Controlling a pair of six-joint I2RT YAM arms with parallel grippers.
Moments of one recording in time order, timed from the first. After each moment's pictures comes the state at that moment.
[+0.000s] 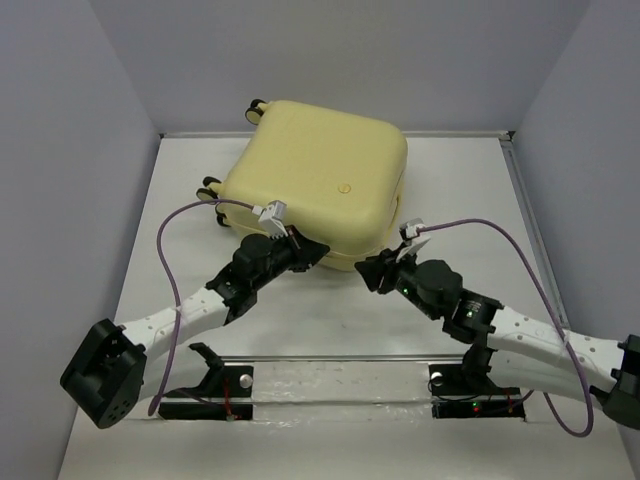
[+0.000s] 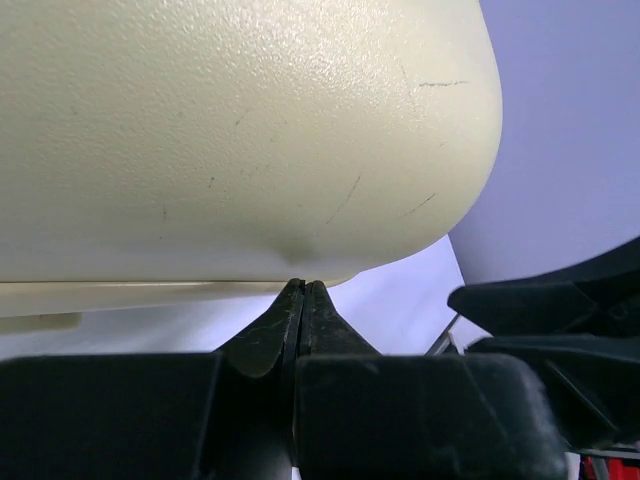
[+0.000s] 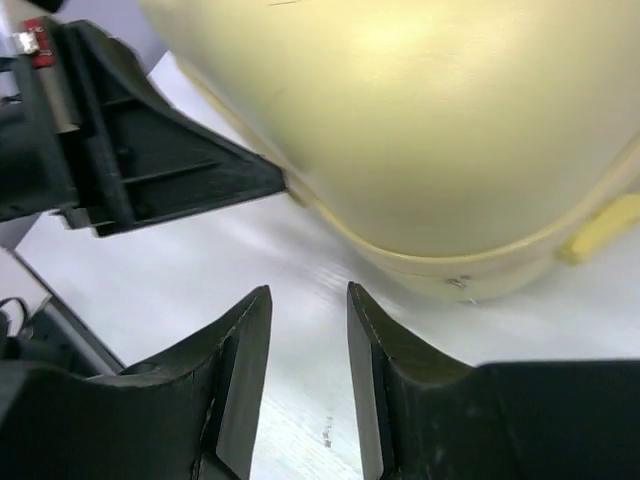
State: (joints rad) left arm -0.70 1.11 0.47 0.43 0.10 -0.85; right arm 1.06 0.91 0.56 0.16 0.32 0.47
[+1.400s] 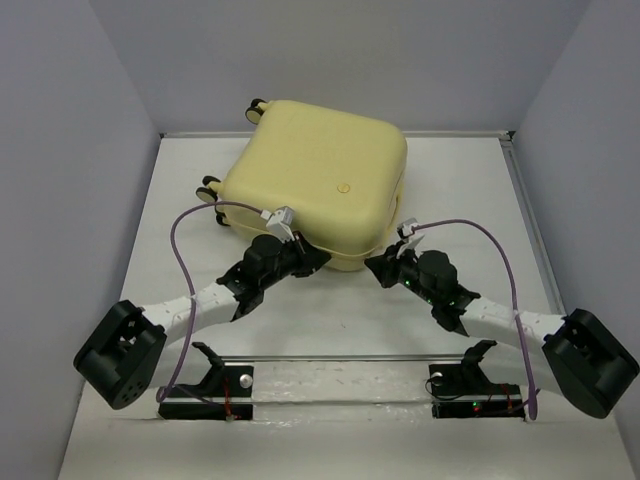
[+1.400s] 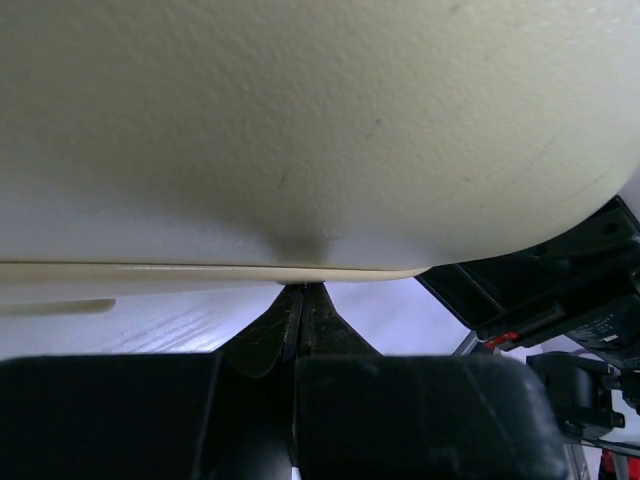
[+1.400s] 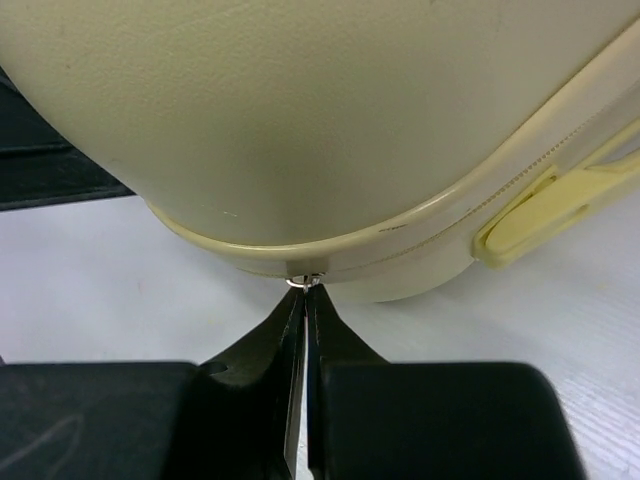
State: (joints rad) left arm -0.70 1.20 0.45 0.45 0.10 -0.84; right arm 0.68 1.14 0.31 0.62 -0.05 0.34
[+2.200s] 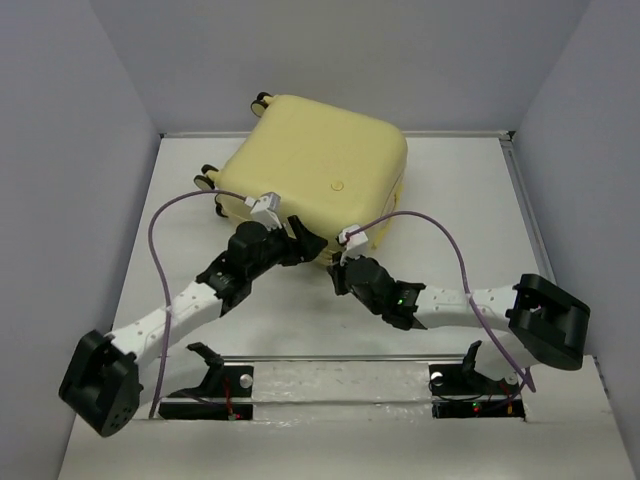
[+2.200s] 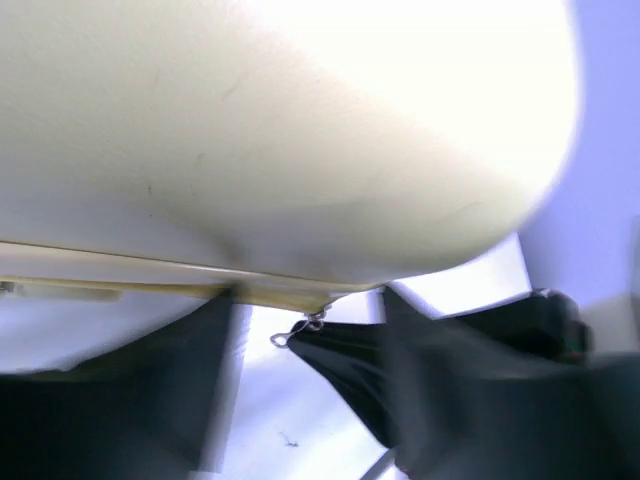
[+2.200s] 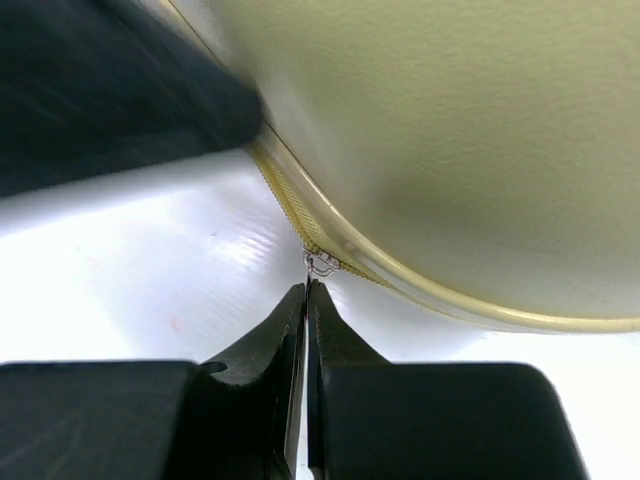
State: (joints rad) left arm -0.63 1.15 0.58 0.22 0.12 -0.76; right arm 1.10 1.44 0.67 0.38 0.46 0.38
